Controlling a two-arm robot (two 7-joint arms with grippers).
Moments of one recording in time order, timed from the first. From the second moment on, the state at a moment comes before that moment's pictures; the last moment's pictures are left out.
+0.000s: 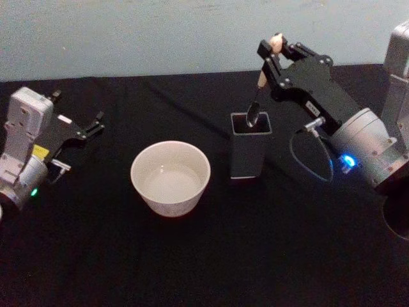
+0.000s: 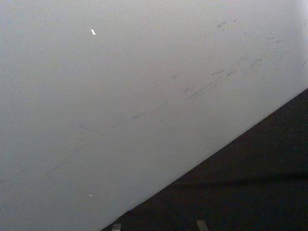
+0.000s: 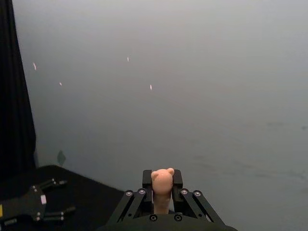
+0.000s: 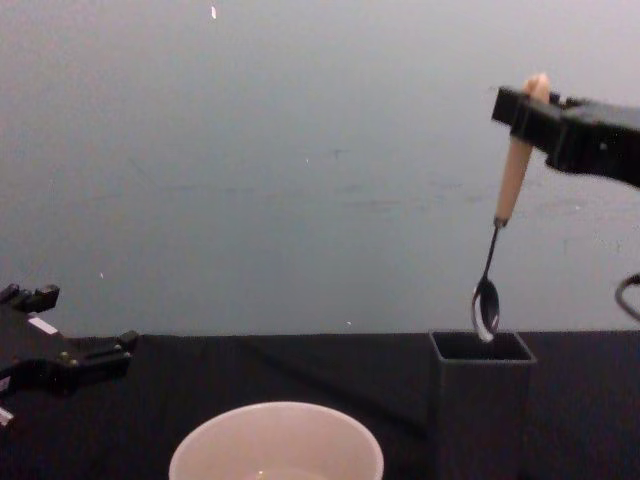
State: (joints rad) left arm -0.20 0.60 0.45 -1.41 -0.25 -0.12 0.03; right arm 0.05 0.34 -0.25 -1.84 0.39 0.00 0.26
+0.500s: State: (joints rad) left arm -0.20 0.60 0.45 -1.41 -0.25 -0.12 0.03; right arm 0.07 0.30 -0.26 -1.77 0.34 0.01 0.25
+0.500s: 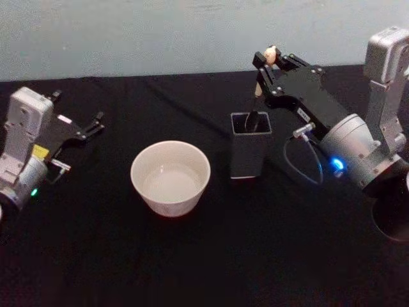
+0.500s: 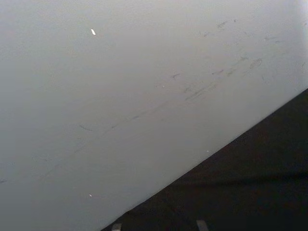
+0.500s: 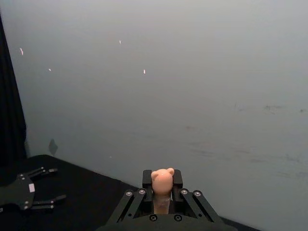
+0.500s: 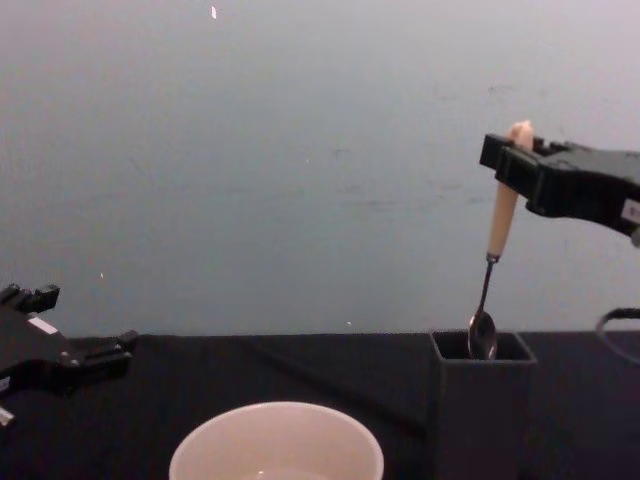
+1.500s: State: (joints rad) left arm -0.20 0.60 0.45 -1.41 -0.25 -0.12 0.03; right arm 0.07 0.28 -0.30 -1.62 0.23 0.00 0.26
